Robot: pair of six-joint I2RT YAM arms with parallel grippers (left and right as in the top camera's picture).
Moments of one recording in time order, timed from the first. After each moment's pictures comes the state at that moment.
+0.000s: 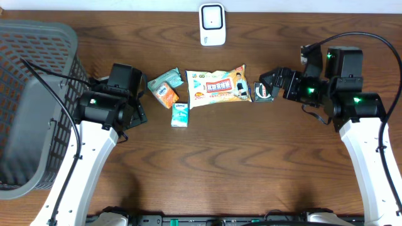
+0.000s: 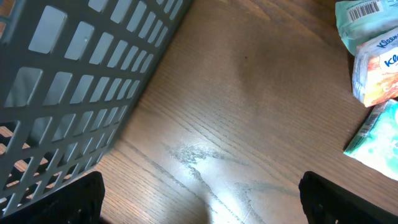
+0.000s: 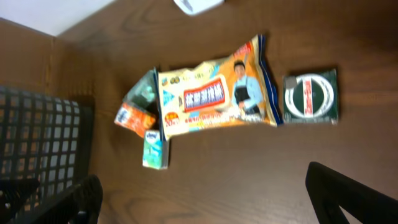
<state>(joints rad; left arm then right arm) -0.22 1.33 1.24 -1.25 -0.39 -0.59 0.04 1.36 1.21 -0.74 -0.52 0.36</state>
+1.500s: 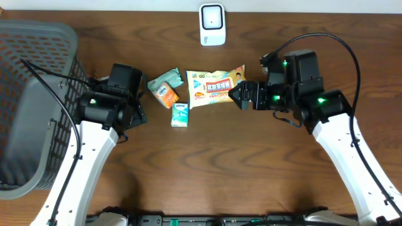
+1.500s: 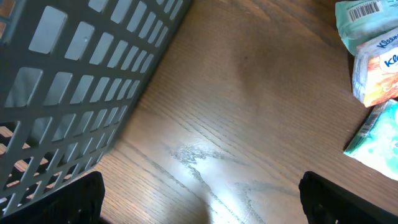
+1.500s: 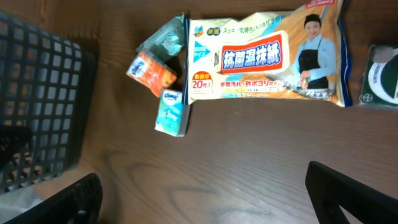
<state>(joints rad) -0.22 1.33 1.24 -1.25 -0.39 -0.59 0.30 1.41 1.20 -0.70 -0.45 0.37</state>
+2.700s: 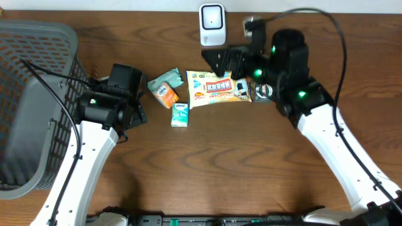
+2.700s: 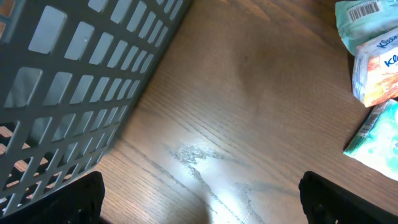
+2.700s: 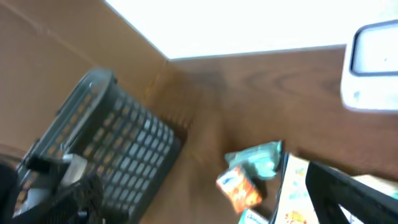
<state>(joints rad) -0.22 1.33 1.24 -1.25 -0.39 -0.59 0.39 1.49 1.28 -0.13 -0.50 0.53</state>
